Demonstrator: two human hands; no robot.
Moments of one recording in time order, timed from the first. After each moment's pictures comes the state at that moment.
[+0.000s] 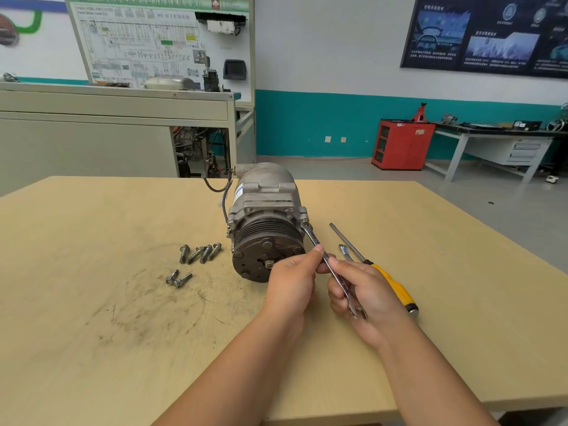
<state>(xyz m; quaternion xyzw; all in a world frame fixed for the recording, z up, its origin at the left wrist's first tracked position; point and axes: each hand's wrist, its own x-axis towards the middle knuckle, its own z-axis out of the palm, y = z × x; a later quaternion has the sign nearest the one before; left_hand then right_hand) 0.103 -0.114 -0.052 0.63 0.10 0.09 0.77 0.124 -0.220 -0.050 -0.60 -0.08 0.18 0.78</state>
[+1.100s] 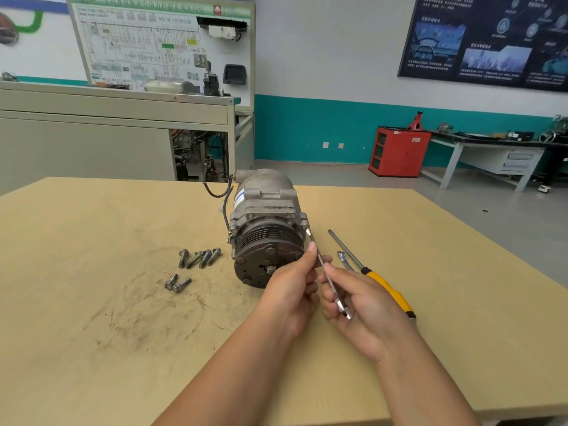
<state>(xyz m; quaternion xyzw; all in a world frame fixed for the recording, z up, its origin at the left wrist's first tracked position) 0.109 -0.110 -0.046 0.50 0.12 0.00 0.86 0.103 -0.214 -0.033 -0.55 -0.06 0.20 0.81</state>
